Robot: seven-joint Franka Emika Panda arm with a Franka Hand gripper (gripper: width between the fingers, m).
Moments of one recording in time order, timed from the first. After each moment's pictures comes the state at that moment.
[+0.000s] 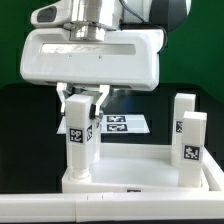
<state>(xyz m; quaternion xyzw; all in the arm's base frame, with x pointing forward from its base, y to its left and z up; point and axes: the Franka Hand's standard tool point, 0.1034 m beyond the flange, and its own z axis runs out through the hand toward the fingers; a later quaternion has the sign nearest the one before) 0.606 -0.055 0.118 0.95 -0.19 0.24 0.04</state>
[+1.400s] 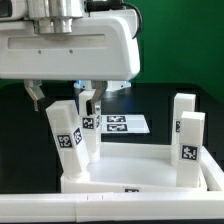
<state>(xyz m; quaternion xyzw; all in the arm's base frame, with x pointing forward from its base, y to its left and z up) 0.614 -0.070 0.128 0.97 -0.22 0.02 -0.03</state>
